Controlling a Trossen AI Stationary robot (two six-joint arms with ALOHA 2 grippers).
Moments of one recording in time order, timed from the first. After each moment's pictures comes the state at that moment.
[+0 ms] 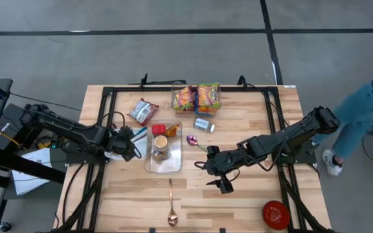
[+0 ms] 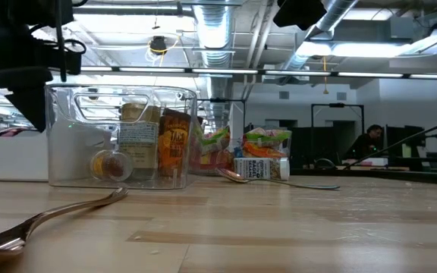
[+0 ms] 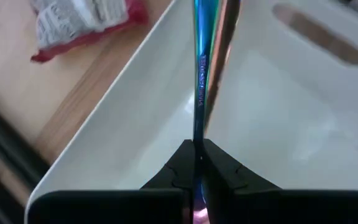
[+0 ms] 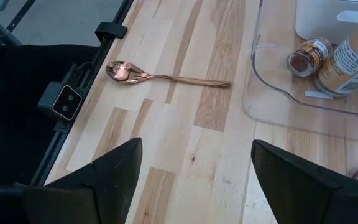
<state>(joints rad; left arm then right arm) -0.27 0.98 0.59 -1.04 -0.46 -0.88 0.39 1.52 1.19 -0.46 0.02 0.13</state>
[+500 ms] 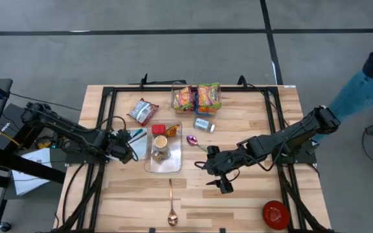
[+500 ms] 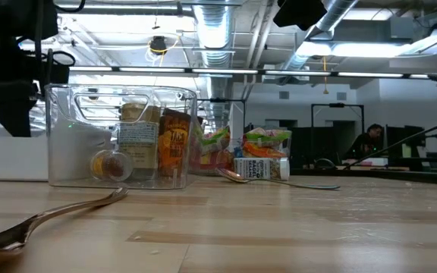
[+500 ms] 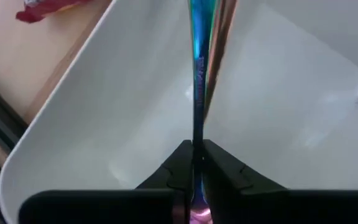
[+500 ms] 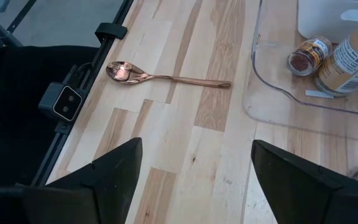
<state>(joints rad) -0.33 0.98 0.52 -1.05 -0.44 -0.98 0.39 1.52 1.19 -0.46 0.02 0.14</state>
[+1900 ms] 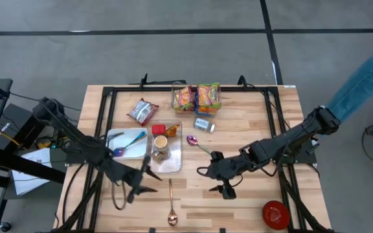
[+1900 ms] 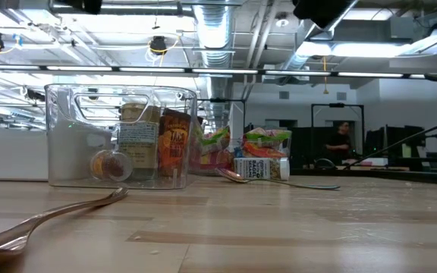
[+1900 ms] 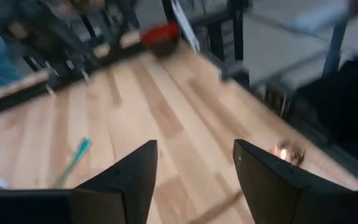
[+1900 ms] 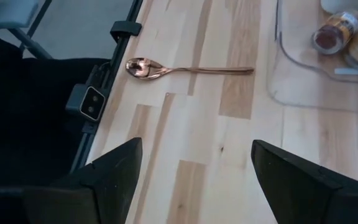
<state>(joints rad) -0.67 1.19 0.58 0.25 -0.37 0.12 0.45 1.52 1.19 -0.47 0.03 0.29</state>
